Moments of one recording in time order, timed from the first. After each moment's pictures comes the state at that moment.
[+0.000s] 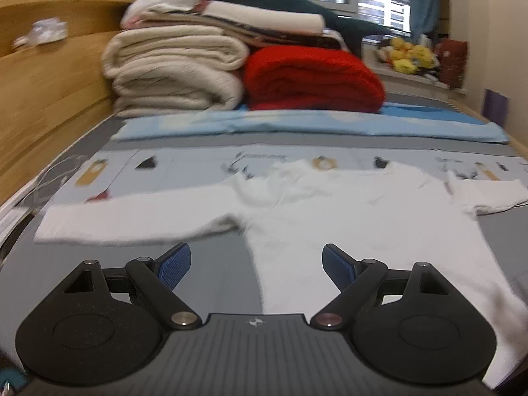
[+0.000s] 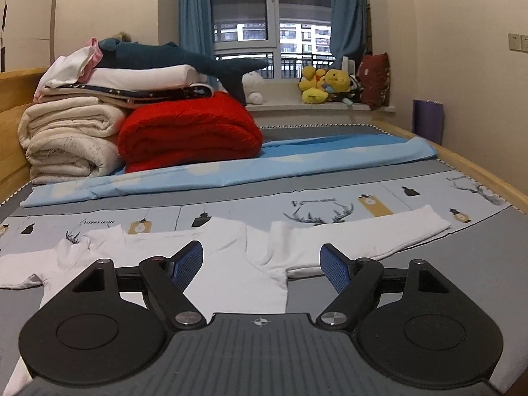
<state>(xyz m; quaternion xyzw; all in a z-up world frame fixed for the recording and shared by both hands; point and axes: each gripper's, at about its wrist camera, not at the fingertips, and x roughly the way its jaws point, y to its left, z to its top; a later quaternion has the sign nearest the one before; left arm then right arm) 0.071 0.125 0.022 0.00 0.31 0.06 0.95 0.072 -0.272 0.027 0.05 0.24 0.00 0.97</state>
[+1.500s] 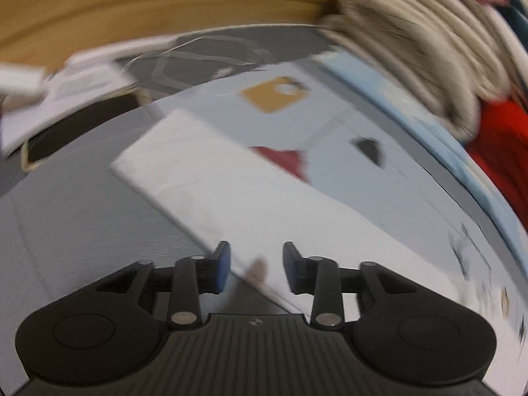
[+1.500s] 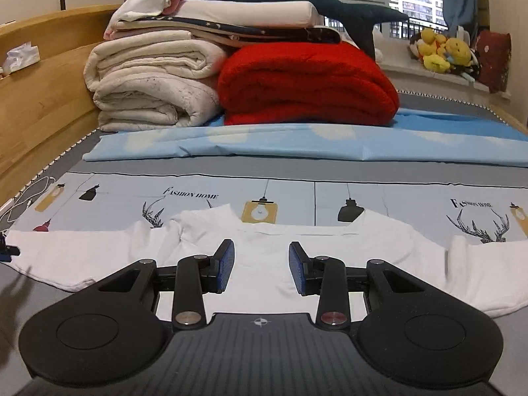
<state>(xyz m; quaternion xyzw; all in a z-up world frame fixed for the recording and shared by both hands) 0.202 0.462 -0.057 -0.29 0.38 0.33 0.82 0.230 -0.078 0.002 0.02 0.33 0.16 0.93</state>
